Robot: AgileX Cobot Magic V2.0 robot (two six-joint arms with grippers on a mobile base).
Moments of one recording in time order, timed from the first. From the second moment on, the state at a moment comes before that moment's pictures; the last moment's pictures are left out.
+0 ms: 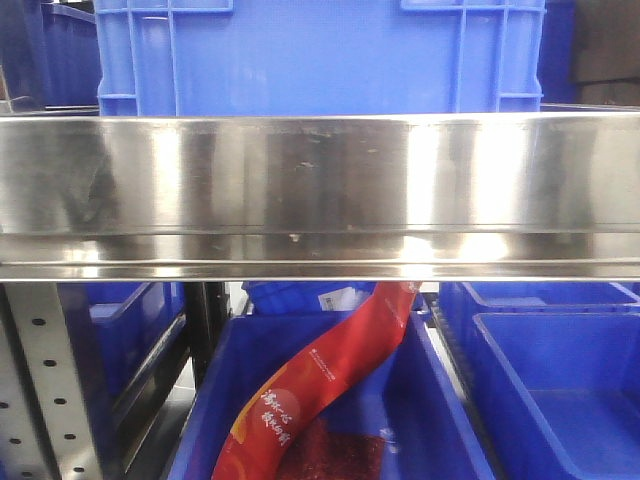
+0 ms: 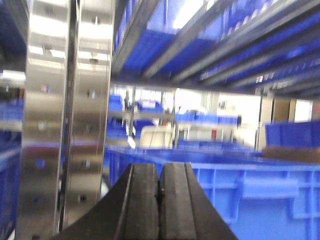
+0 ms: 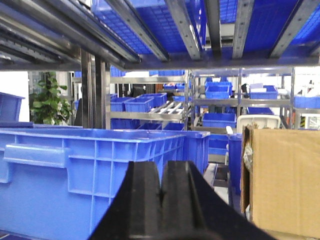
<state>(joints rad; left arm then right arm) -0.28 0.05 -0.34 -0.16 -0.01 0.11 0.14 0.02 -0.30 0.06 0.06 -0.02</state>
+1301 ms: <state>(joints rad) -0.28 0.02 -0.34 -0.16 -0.01 0.11 -0.11 0.00 0.00 0.07 -0.01 -0.02</state>
